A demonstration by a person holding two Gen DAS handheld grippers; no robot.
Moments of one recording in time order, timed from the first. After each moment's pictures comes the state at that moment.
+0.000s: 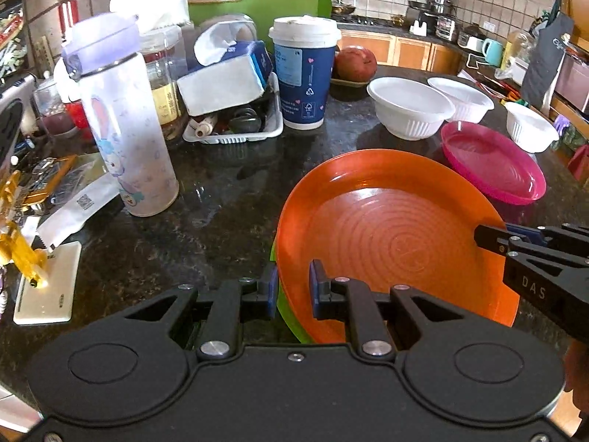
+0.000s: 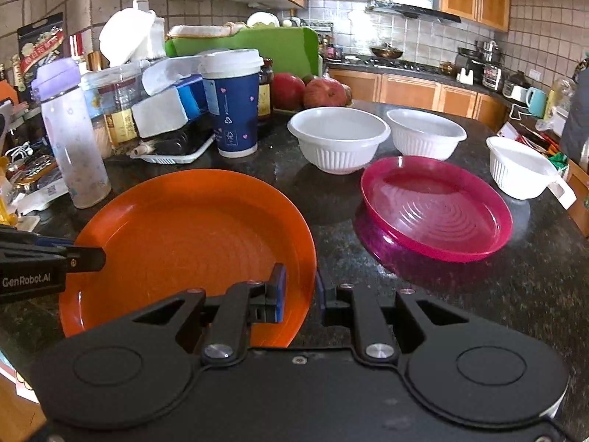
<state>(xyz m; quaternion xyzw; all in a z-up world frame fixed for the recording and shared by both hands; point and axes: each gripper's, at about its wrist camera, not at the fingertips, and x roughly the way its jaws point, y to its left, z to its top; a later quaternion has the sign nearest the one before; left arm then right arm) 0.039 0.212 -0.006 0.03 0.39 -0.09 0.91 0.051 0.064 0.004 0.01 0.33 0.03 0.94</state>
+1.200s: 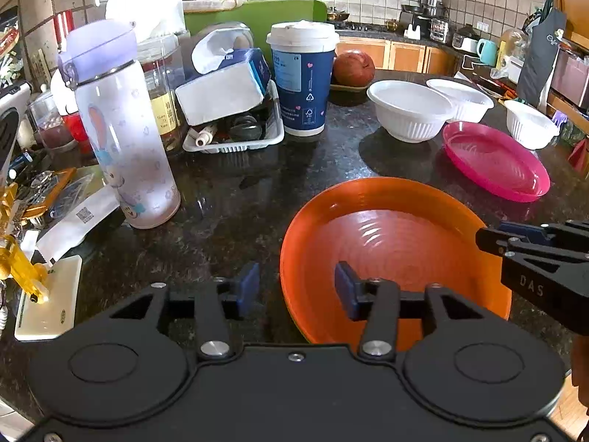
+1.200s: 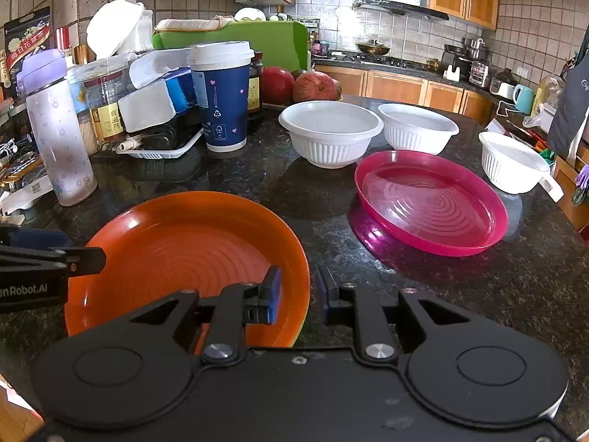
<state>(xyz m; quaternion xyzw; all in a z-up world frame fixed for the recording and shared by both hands) 0.040 0.217 -0.008 0.05 0.37 -0.10 0.92 0.060 0.074 -0.002 0.00 0.34 0.01 0.94</state>
